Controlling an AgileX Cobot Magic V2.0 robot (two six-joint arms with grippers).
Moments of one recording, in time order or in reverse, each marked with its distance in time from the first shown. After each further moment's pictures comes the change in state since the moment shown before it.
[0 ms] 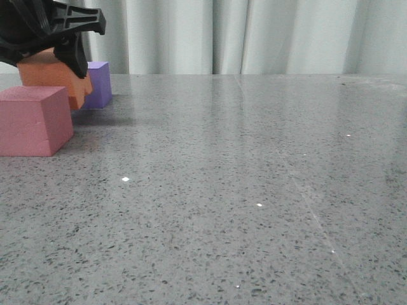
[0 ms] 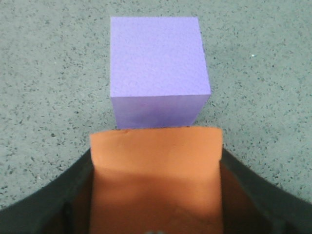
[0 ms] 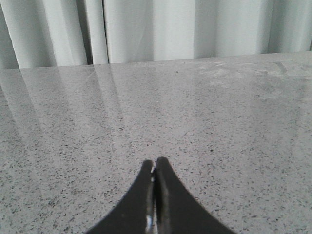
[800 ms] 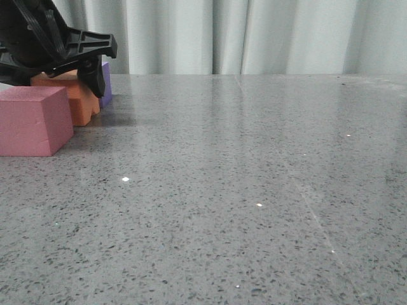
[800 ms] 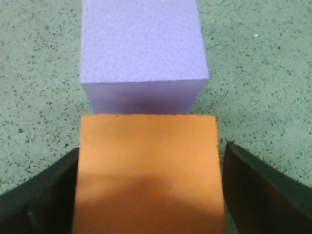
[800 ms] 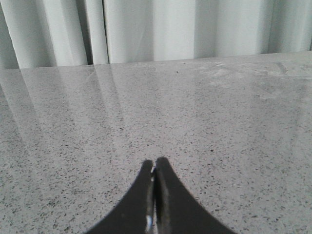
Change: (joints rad) left arm 0.000 0.067 0.000 -0.039 -0.046 0.029; right arm 0.000 0.000 0.000 0.000 0.000 0.000
